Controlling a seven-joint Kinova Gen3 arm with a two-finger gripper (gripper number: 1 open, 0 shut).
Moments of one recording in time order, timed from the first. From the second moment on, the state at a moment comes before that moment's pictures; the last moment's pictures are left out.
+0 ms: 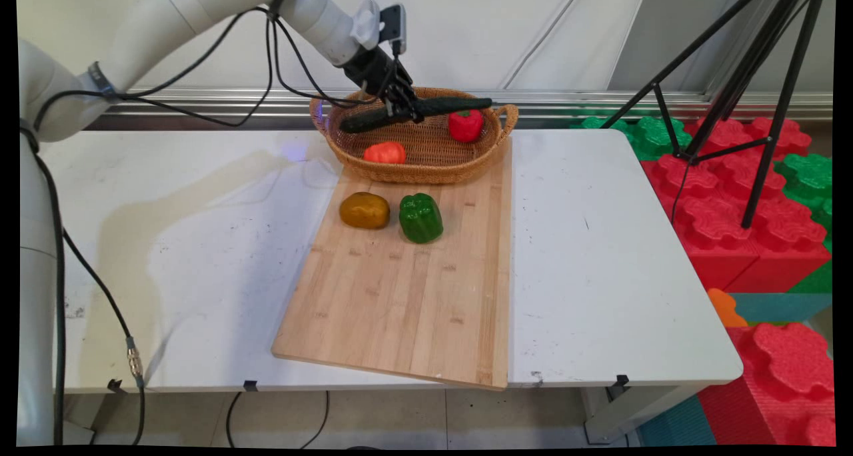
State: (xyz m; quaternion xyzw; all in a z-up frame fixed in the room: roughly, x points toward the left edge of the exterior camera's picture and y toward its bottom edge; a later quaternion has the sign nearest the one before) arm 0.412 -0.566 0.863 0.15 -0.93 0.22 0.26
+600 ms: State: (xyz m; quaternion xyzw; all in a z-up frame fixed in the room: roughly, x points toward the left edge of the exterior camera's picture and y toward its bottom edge) arm 0.426 -0.524 0.915 0.14 -0.92 0.24 0.29
